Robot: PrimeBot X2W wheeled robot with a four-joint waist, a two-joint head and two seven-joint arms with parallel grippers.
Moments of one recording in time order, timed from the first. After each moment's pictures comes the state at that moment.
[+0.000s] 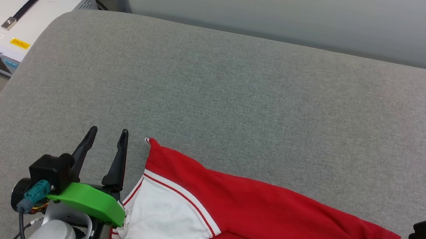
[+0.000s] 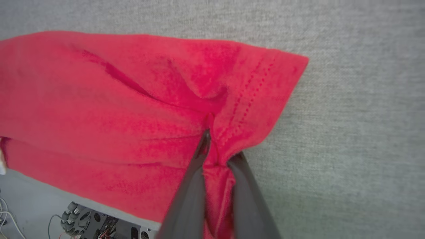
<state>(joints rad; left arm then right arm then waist) -0.12 0.46 -0.44 -0.01 -0.65 0.23 -0.26 0.11 -0.16 -0.13 0.02 0.49 0.13 0.75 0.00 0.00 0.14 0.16</state>
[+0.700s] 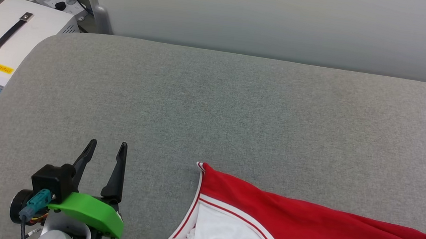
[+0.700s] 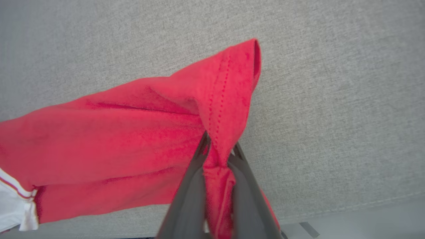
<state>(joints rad) -0.08 0.47 -0.45 -0.01 -0.65 0.24 -0.24 0.11 -0.23 -0.42 0.01 0.51 0.13 0.83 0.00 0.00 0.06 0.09</state>
